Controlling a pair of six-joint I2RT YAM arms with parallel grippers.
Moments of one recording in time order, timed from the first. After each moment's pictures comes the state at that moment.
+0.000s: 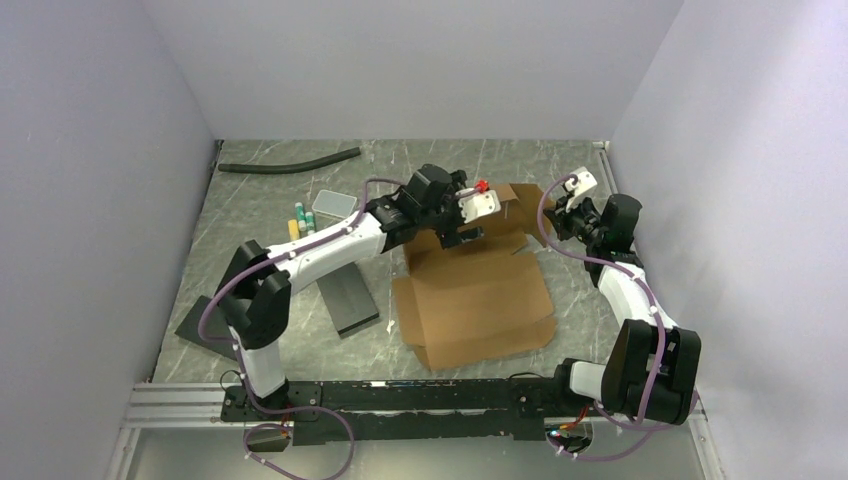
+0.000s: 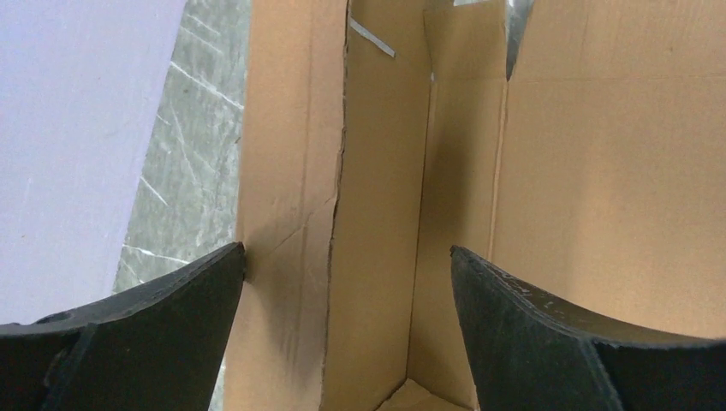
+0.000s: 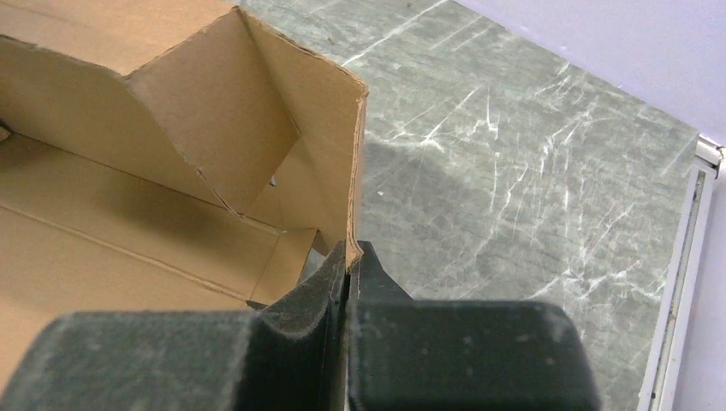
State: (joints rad) left arm -0.85 1.80 1.49 -0.21 0.12 0.56; right arm -0.21 1.24 0.67 0.21 -0.68 -0.37
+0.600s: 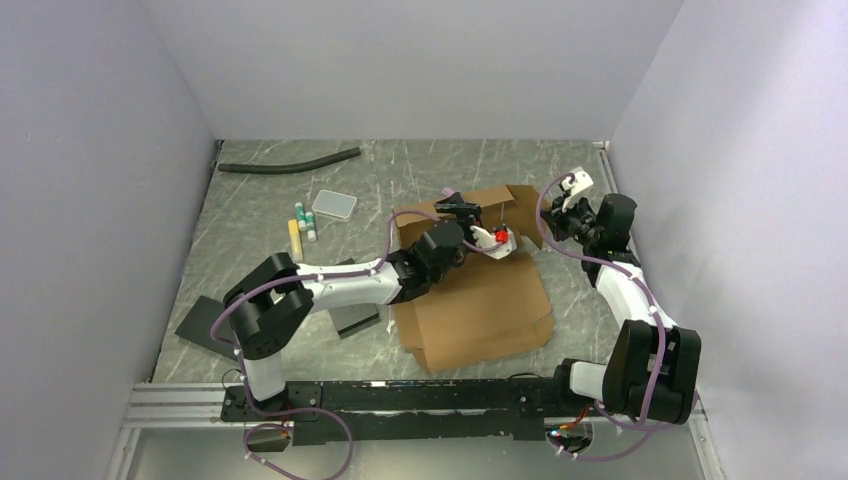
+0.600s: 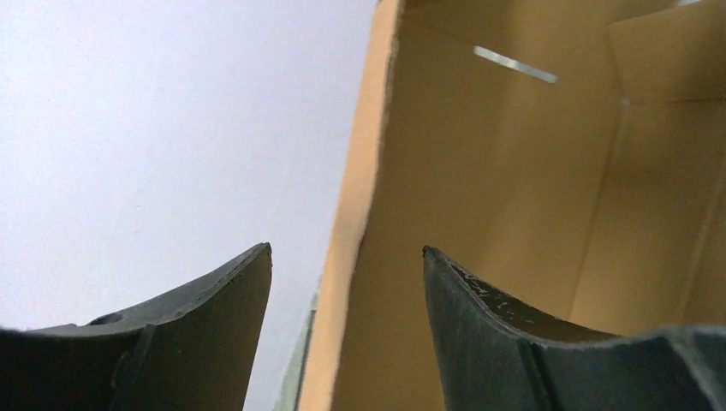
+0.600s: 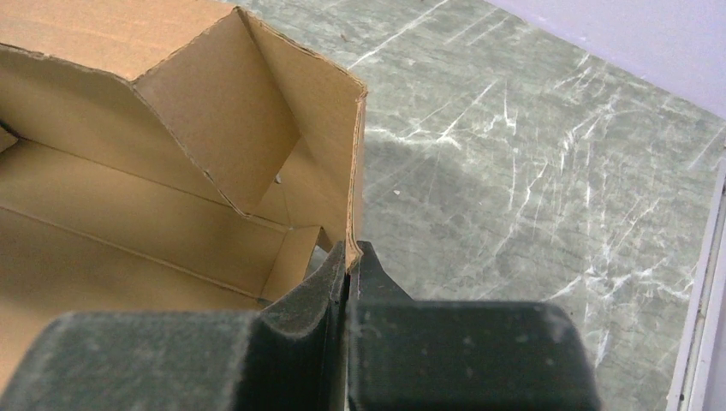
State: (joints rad) left arm -1.03 1.79 1.18 0.44 -0.43 0.92; right arm -0.18 1.24 0.67 0.20 -0.66 -0.34
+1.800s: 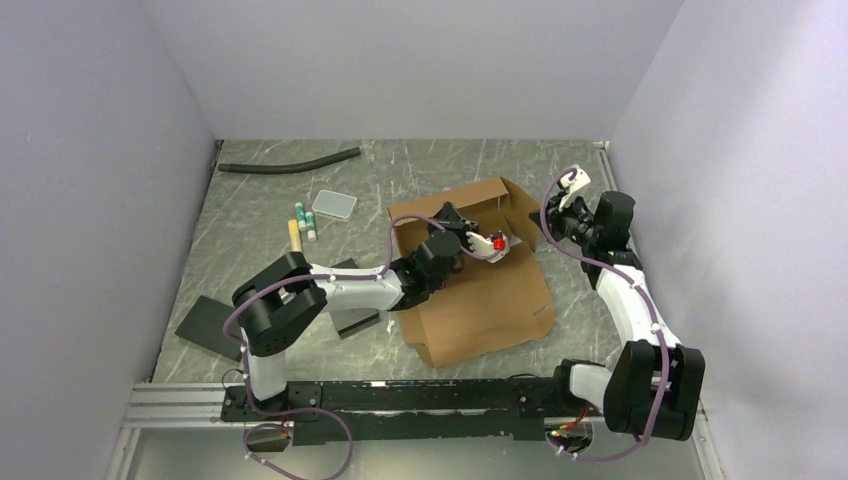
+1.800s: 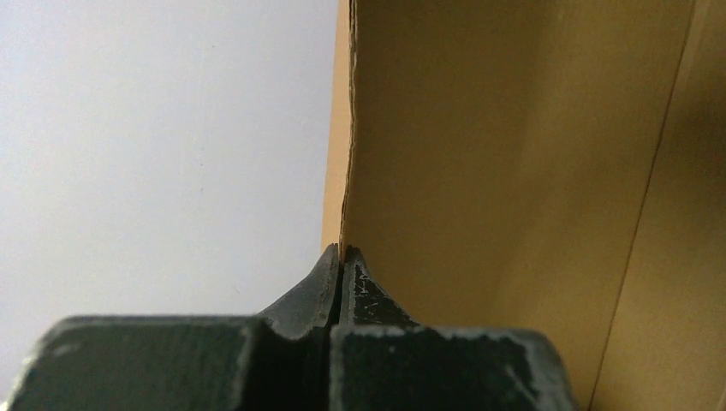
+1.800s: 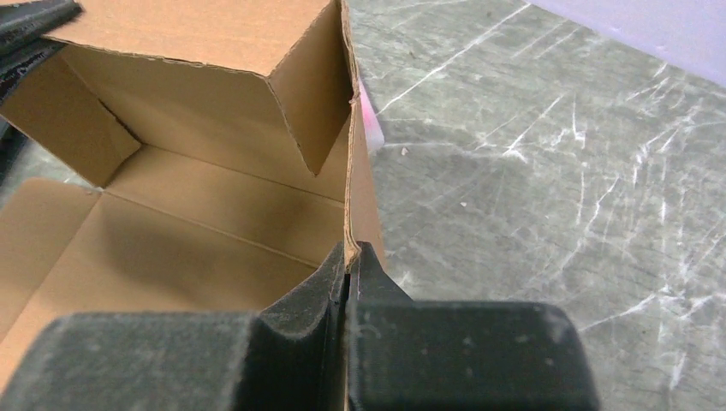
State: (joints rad) left arm -1.05 1.85 1.10 0.64 -0.62 1.12; right arm -0.14 1.16 0.70 0.07 -0.72 -0.25
